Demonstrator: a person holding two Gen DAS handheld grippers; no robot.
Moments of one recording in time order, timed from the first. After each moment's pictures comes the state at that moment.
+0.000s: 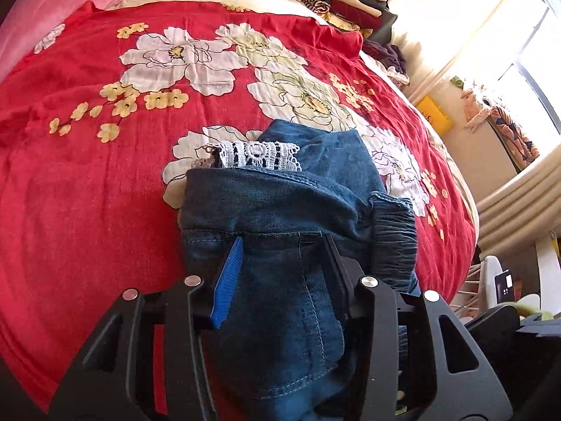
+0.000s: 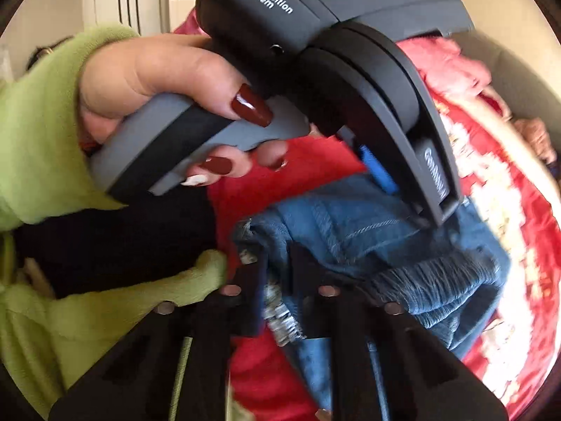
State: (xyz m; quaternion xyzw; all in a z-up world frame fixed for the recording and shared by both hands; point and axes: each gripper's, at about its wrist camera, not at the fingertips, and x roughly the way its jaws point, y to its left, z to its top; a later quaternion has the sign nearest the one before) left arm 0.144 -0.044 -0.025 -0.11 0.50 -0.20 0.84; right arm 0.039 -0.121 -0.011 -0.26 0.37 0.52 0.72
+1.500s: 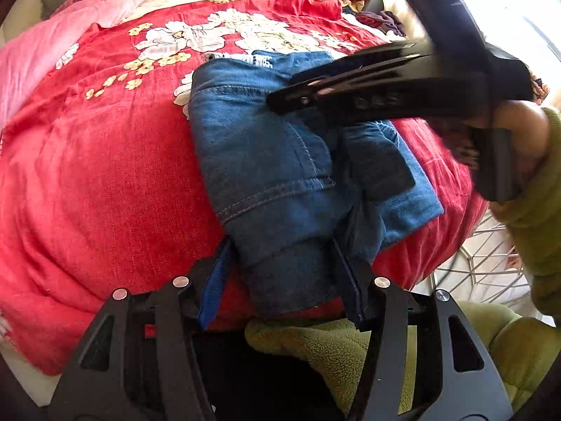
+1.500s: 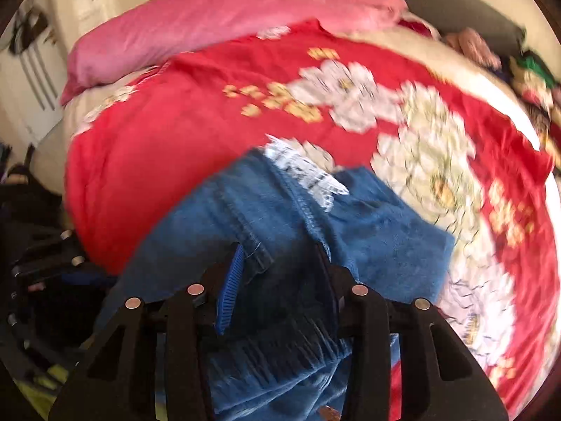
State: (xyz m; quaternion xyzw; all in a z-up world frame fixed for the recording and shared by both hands) left arm 0.040 -0.064 -0.037 0.00 0.51 -0.16 0.85; right arm 0.185 -0.152 -0.029 -0.13 0.48 0.36 0.79
